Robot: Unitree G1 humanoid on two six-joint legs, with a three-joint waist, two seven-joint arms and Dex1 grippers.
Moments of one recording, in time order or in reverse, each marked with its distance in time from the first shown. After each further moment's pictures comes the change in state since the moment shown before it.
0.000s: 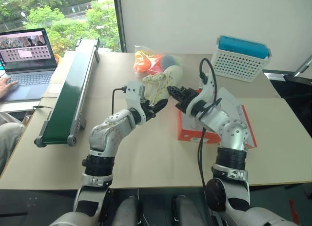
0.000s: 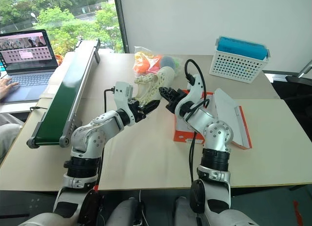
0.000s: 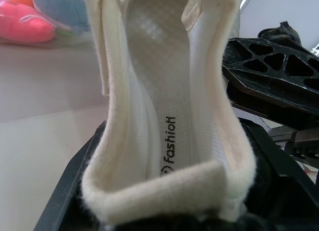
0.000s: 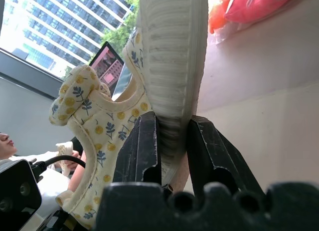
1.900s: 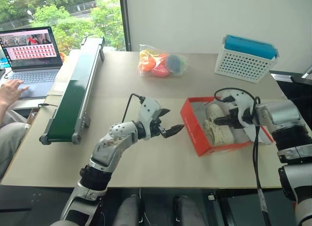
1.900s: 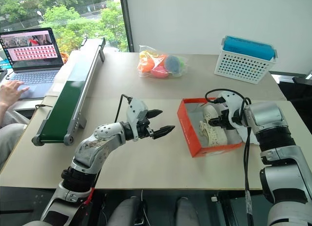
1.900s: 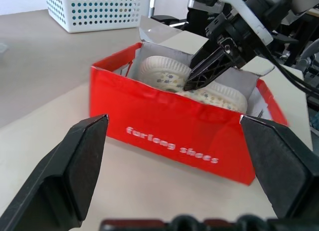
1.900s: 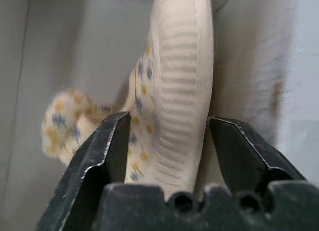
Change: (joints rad) left arm 0.125 0.116 -0.188 -0.103 0.109 -0.180 -0.323; right arm -0.149 -0.811 0.578 0.396 -0.610 0.099 0.736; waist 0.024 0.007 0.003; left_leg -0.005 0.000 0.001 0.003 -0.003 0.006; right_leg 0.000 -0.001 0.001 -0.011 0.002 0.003
